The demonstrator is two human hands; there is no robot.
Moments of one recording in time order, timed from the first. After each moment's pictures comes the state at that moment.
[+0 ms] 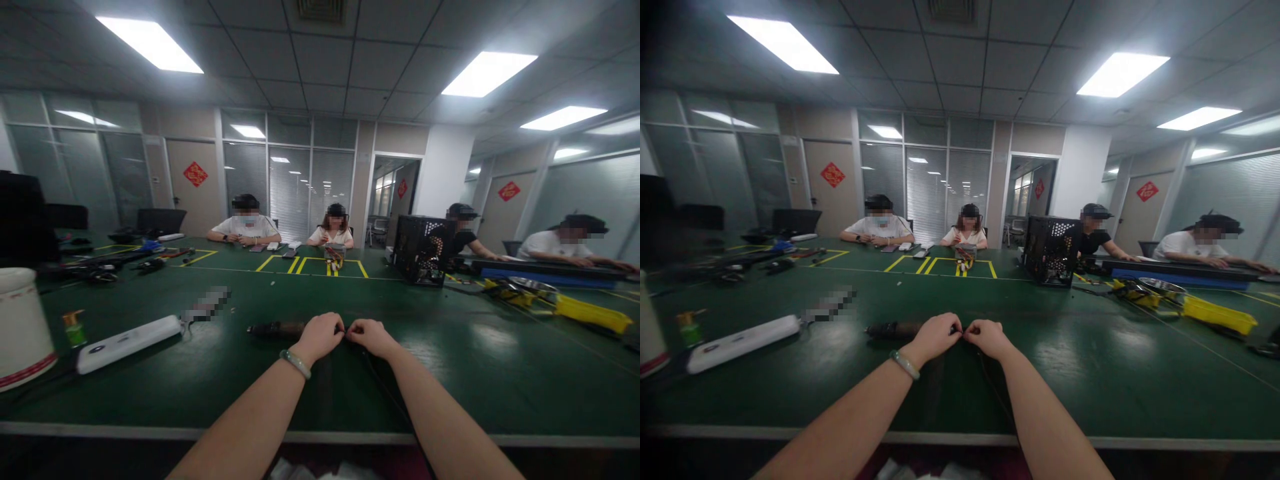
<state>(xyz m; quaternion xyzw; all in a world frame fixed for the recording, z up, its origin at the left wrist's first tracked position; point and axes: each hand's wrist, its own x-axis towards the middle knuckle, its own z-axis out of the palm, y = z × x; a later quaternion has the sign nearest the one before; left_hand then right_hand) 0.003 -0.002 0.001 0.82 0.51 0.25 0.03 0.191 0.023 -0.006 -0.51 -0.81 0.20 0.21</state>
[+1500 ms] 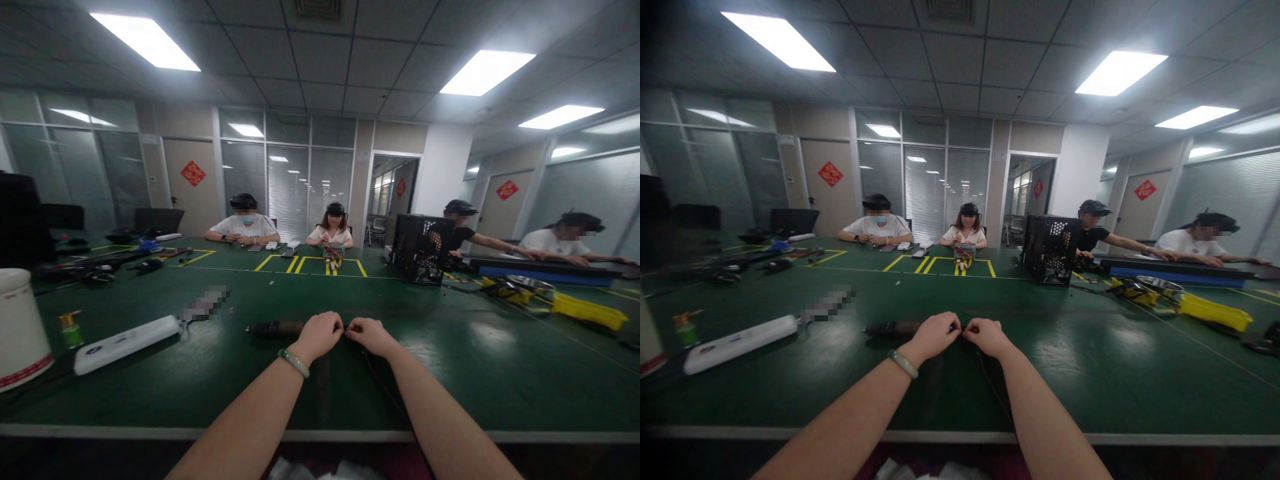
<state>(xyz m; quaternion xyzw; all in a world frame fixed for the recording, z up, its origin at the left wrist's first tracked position) 0.004 -0.003 0.002 0.83 0.51 0.23 0.03 0.193 0.023 -0.005 -0.50 -0.82 0.18 0.20</state>
